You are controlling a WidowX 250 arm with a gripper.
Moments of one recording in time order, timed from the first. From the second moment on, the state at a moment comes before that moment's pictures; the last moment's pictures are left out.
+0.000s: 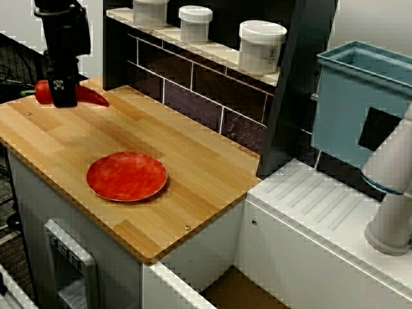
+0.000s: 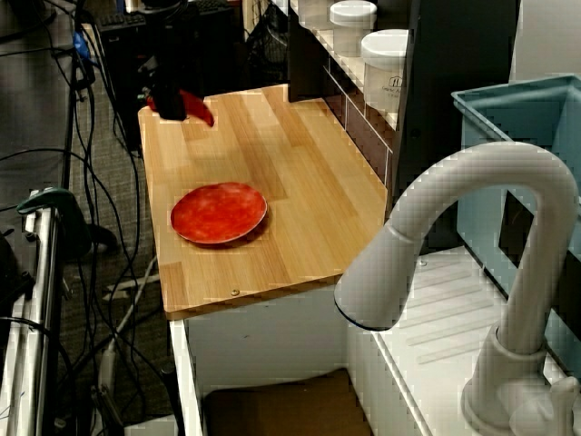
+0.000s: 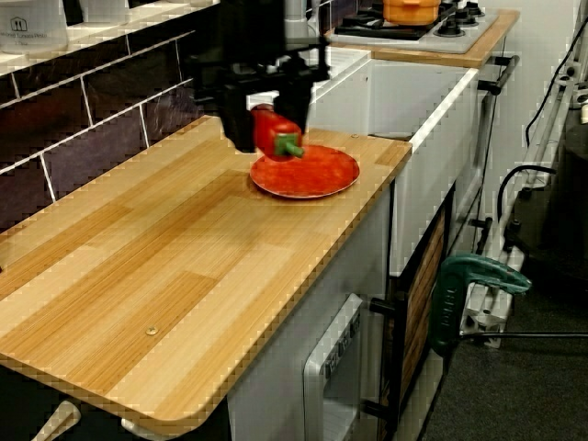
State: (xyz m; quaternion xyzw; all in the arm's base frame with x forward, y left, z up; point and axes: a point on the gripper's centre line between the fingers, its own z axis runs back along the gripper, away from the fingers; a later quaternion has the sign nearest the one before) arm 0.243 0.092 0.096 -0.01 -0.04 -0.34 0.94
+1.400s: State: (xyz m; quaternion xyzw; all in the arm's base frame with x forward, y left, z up) arm 0.247 0.011 0.037 0.03 -0.01 -0.35 0.94
